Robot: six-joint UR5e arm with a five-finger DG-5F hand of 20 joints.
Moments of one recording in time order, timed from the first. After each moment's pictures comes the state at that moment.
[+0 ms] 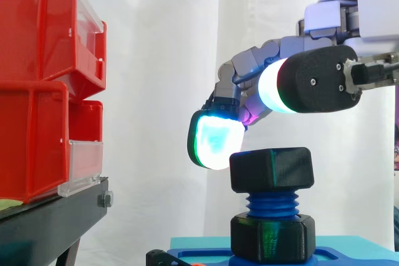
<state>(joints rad) 0.28 -2.15 -1.24 -2.92 -1.20 -1.60</state>
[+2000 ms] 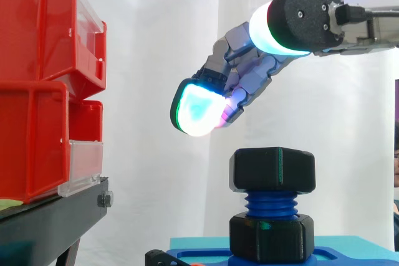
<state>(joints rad) 0.24 -2.14 -1.17 -2.98 -1.29 -1.60</state>
